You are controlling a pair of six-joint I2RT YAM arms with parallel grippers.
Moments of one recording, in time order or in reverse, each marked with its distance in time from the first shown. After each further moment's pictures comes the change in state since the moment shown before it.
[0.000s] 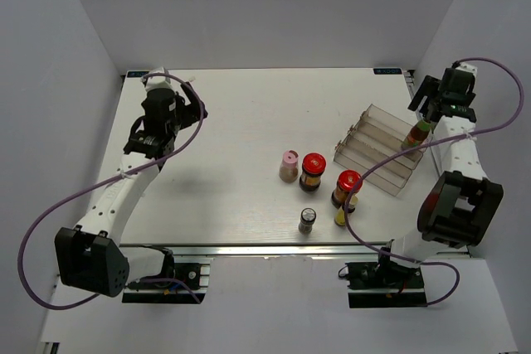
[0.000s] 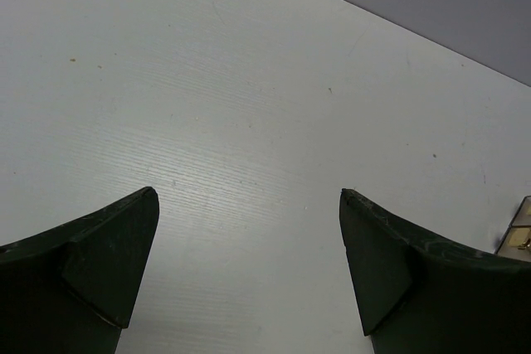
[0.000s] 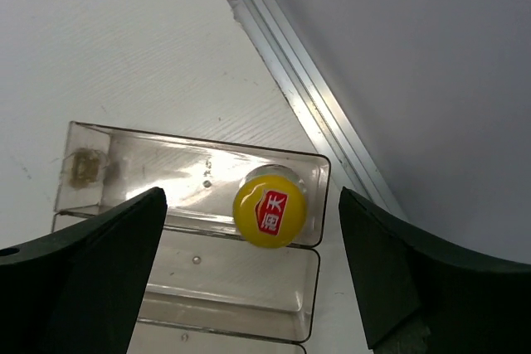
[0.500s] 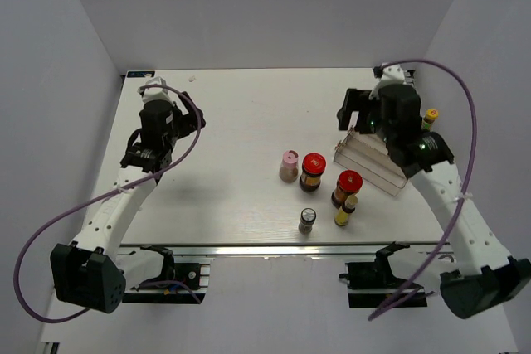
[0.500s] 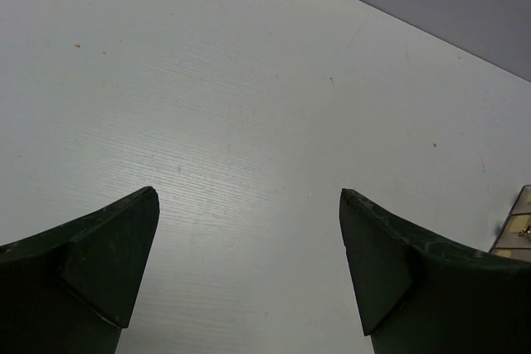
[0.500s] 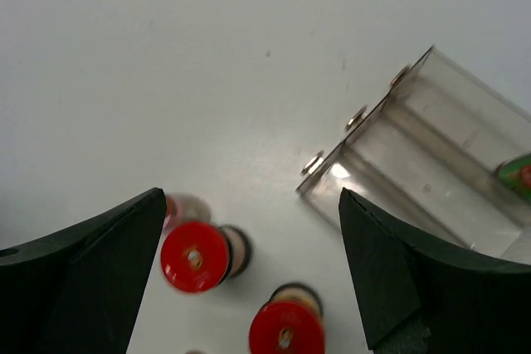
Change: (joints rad) left arm 0.000 -0.095 -0.106 0.021 0.005 -0.008; right arm 0.608 -0.438 -0.031 -0.204 -0.048 0.058
